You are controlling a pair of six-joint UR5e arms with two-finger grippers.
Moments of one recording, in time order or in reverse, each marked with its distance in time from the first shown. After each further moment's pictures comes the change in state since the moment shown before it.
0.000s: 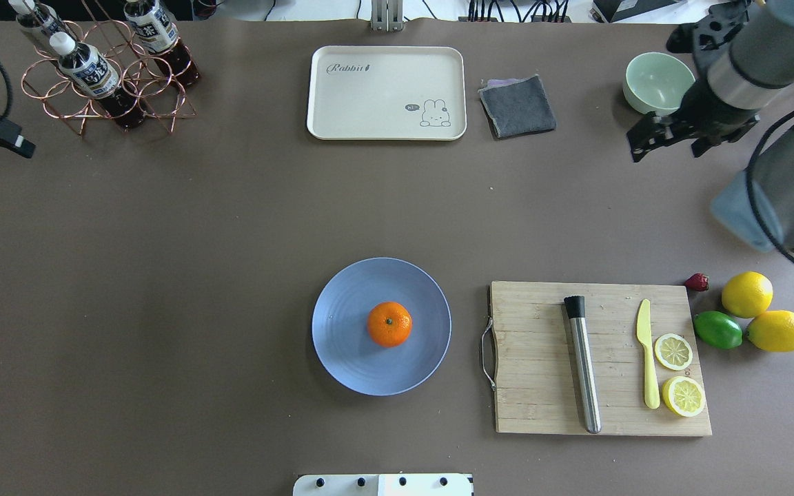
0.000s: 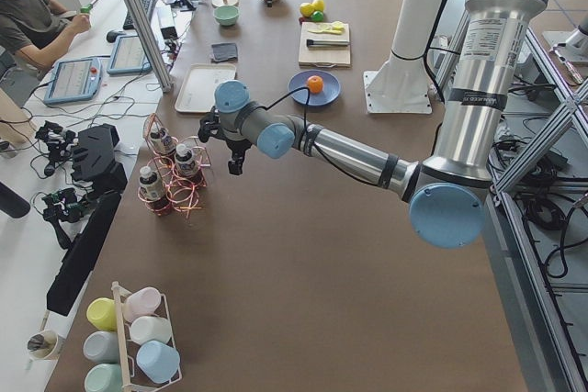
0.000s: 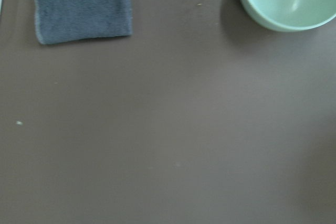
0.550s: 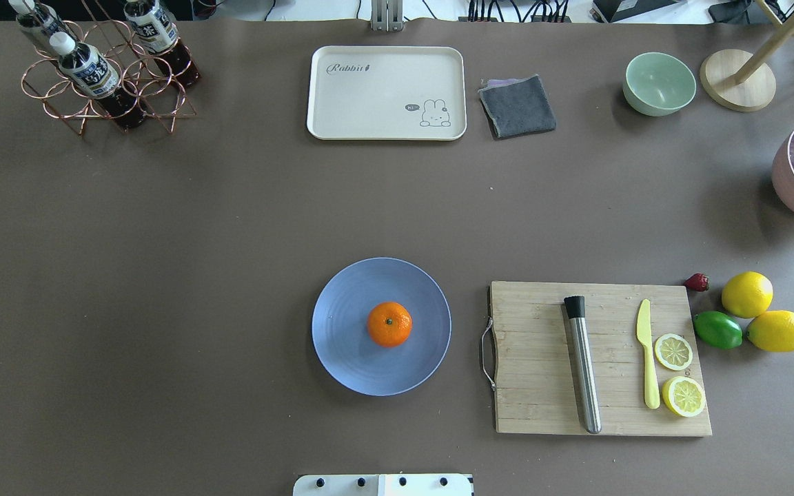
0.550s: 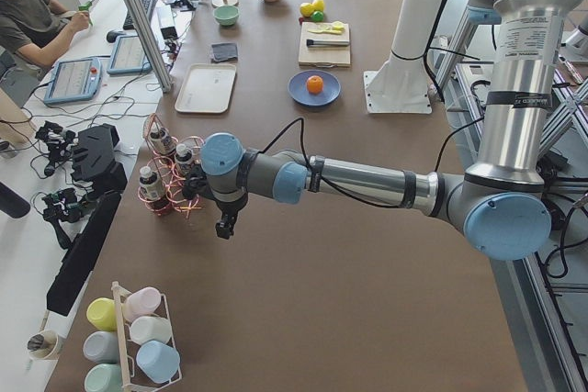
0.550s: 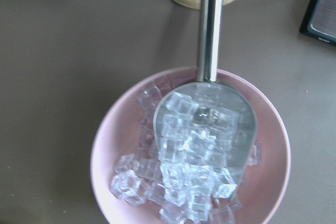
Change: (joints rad) left arm -0.245 0.100 0.109 0.113 -0.008 0.435; right arm 0.413 -0.106 -0.337 -0.002 0.087 -0.799
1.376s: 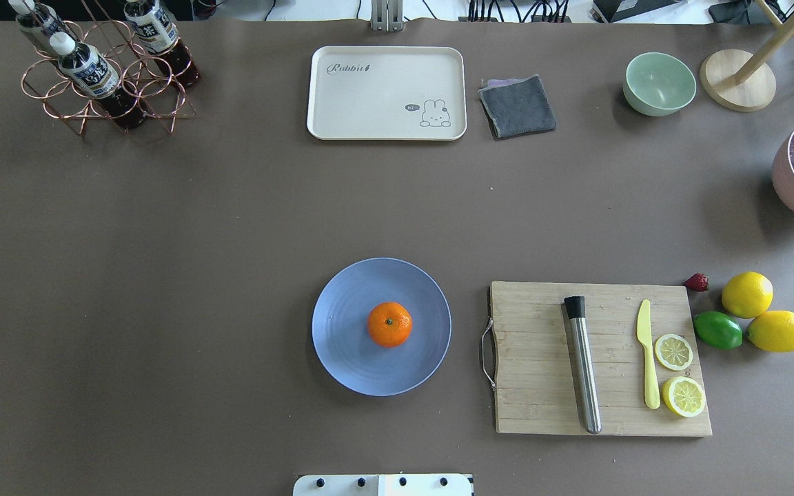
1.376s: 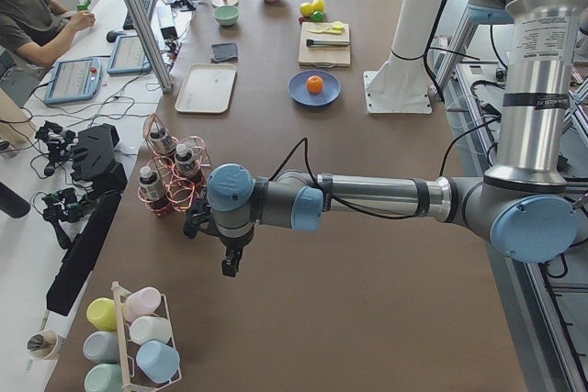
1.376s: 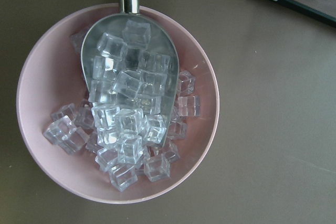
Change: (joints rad) left arm -0.085 0.037 0.032 0.002 0.055 0.003; right arm 0.084 -0.051 -0.015 0.012 -0.009 -0.114
